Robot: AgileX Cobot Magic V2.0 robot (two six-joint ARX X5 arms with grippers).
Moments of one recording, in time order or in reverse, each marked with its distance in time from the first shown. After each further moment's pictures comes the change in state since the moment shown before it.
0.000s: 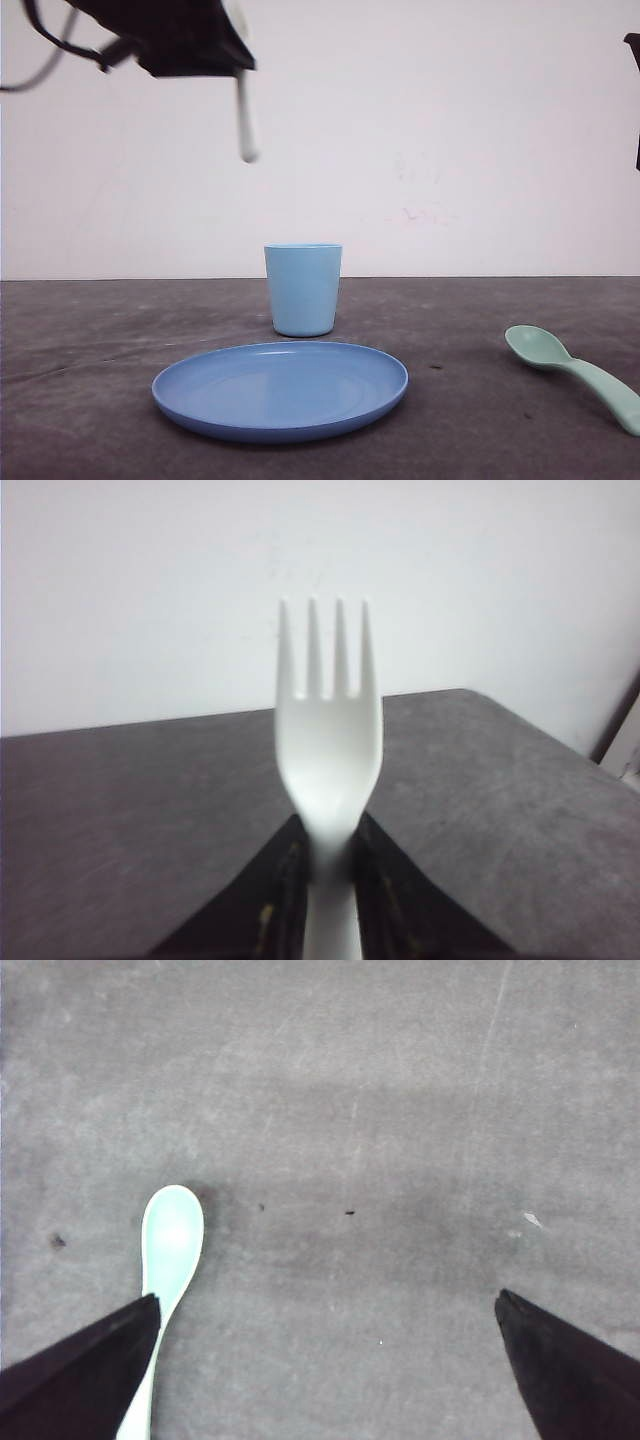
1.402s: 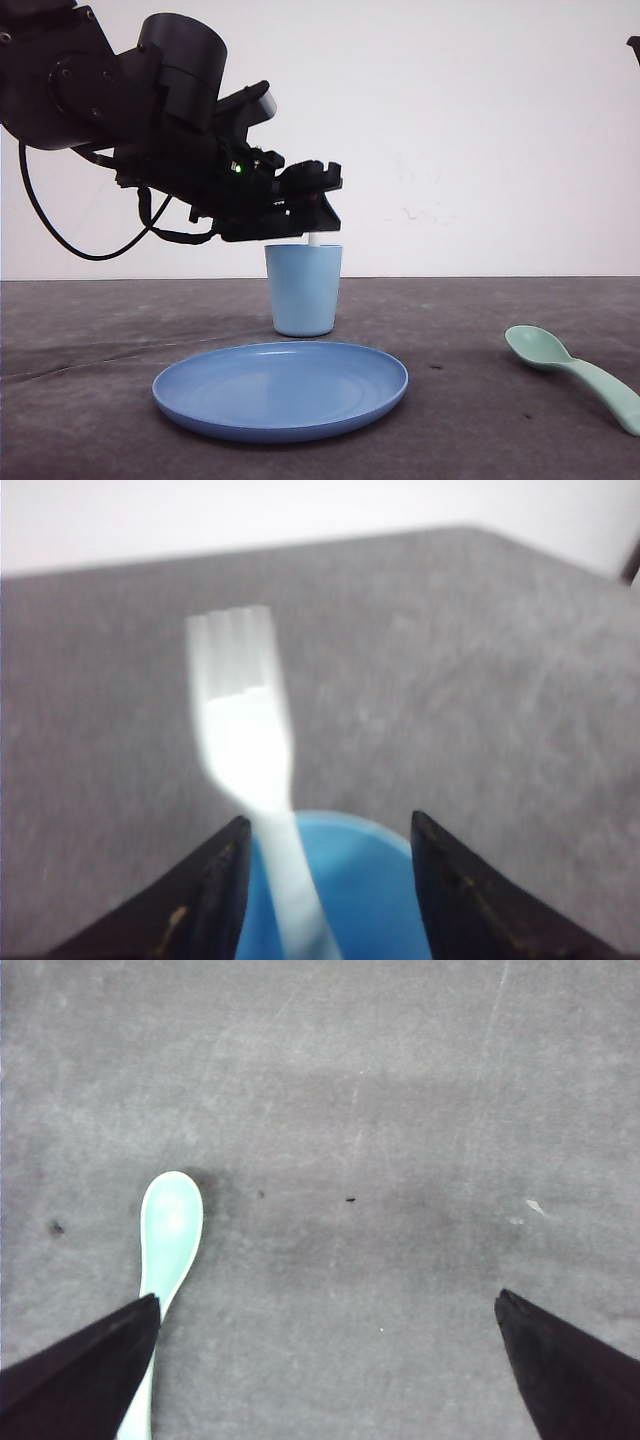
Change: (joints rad) left arm -0.066 0.402 0.000 0.176 0.000 0.099; right arm 0.000 0.000 -0.002 -0.018 -0.009 0.000
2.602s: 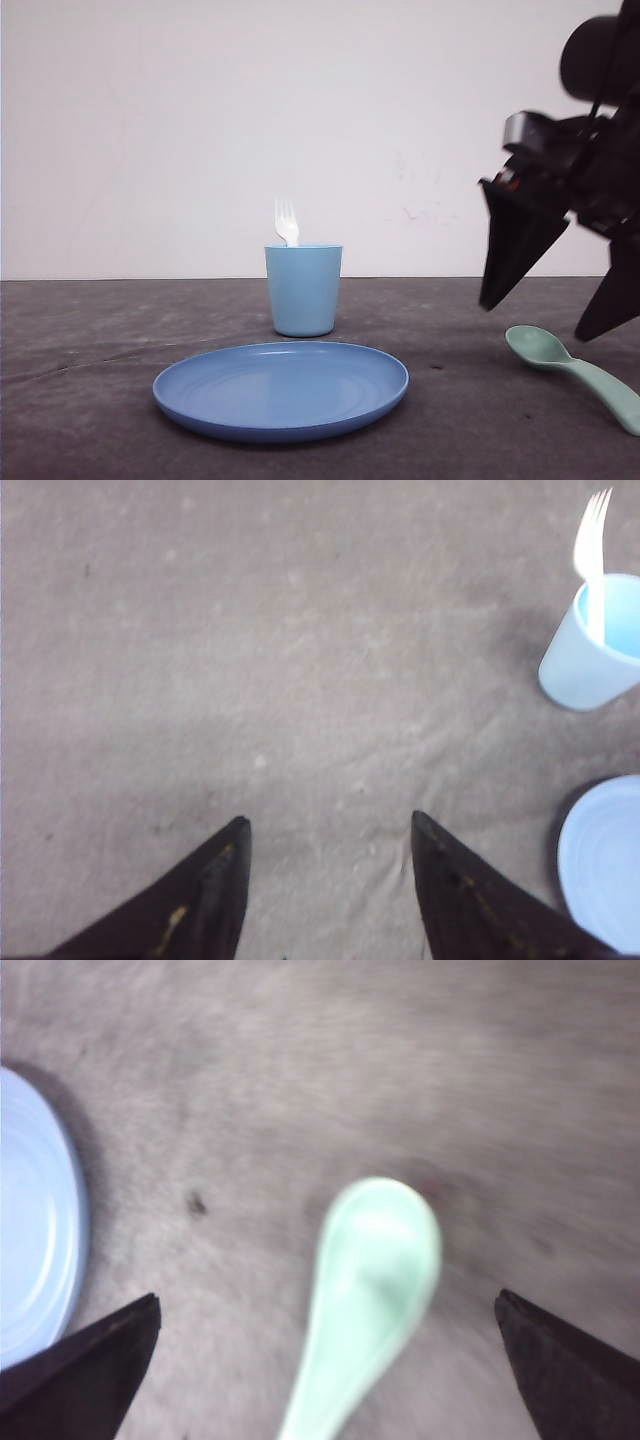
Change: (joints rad) left arm 0.350 -1.025 0.000 -1.408 -0.116 0.019; right arm 0.159 0.537 0.000 0.320 -0.285 -0.019
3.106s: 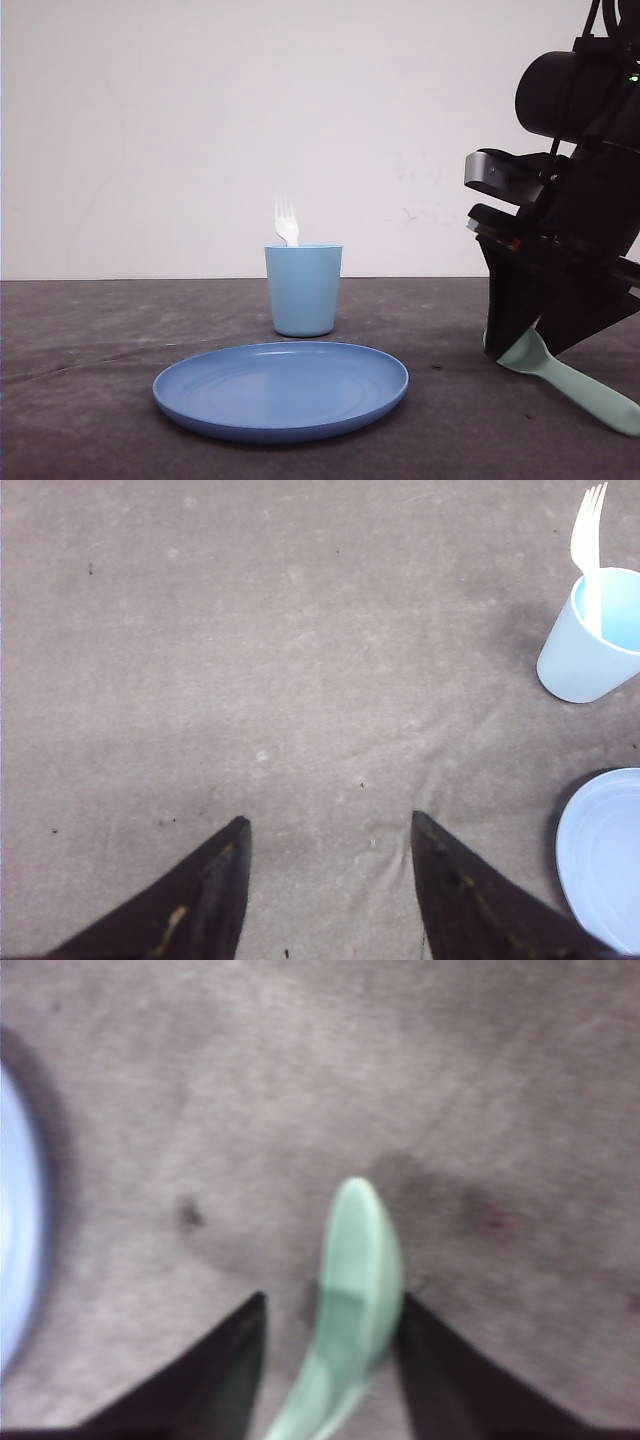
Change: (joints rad) left arm 0.000 -0.015 0.000 -0.011 0.000 0.005; right arm 0.077 0.084 0.000 0.061 0.091 0.004
